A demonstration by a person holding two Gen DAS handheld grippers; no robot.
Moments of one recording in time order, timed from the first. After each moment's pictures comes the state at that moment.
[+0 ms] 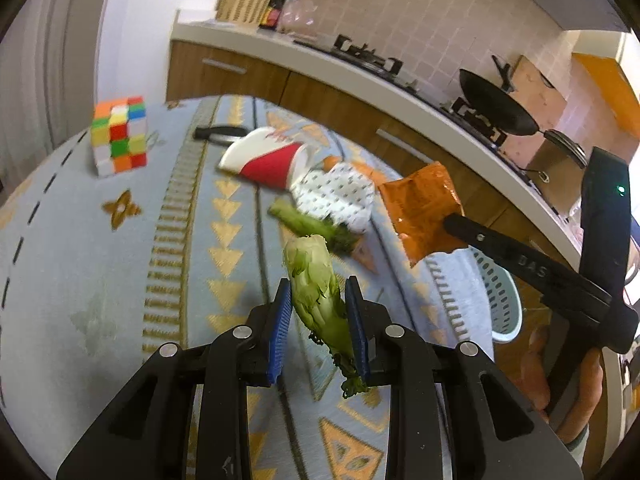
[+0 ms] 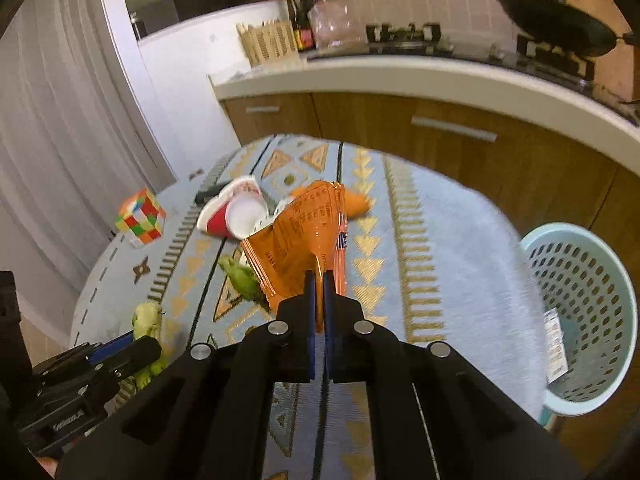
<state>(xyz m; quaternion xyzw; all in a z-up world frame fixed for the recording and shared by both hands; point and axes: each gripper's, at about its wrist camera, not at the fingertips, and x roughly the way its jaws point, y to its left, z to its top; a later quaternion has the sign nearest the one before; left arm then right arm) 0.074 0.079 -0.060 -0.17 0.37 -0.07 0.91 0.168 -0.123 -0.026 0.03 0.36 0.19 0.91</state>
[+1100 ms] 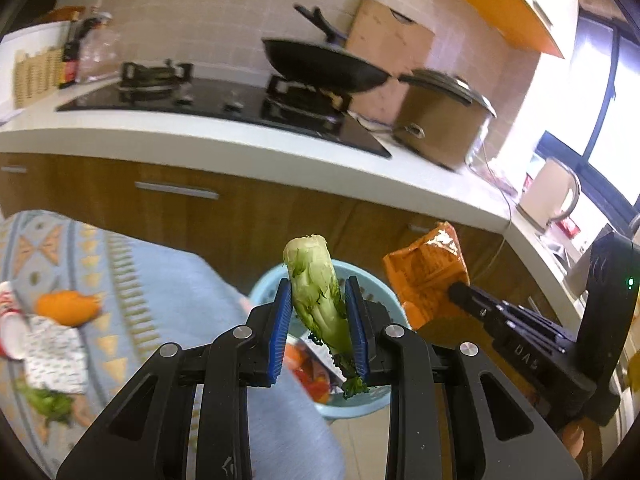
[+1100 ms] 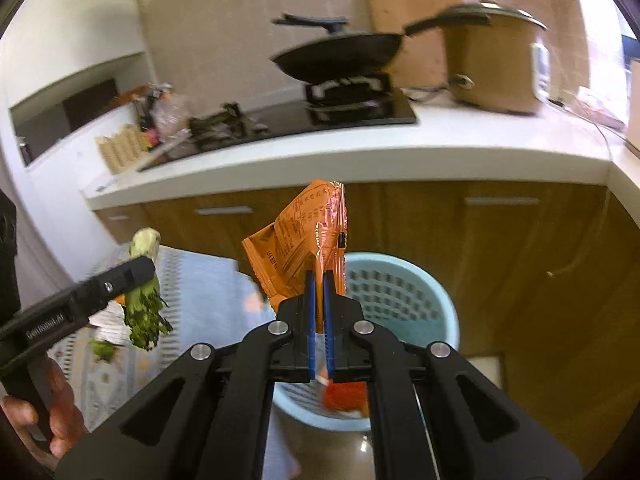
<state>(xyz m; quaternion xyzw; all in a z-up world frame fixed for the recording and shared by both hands) 0.190 -0.171 -0.001 -0.06 0.34 -0.29 0.89 0.143 -0.380 0.004 0.11 0.31 -0.04 0.94</state>
